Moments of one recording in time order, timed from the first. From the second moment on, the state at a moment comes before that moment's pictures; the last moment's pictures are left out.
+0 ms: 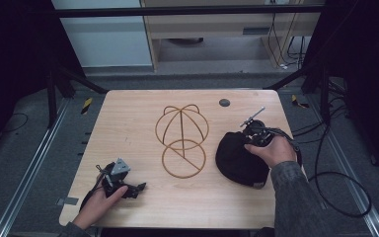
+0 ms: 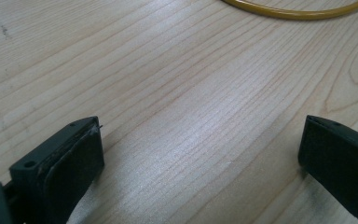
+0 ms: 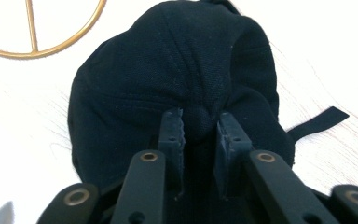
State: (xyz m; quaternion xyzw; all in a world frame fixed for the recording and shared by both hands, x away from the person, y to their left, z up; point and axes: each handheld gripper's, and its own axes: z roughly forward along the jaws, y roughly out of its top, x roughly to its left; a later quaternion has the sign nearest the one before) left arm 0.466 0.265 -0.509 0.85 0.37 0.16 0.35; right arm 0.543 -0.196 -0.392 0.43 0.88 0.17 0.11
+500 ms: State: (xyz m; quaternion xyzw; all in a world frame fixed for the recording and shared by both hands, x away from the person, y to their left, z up) left arm 0.466 0.264 -0.509 0.84 0.37 0.16 0.35; right arm 0.519 -0.206 -0.339 0.41 0.88 0.22 0.12
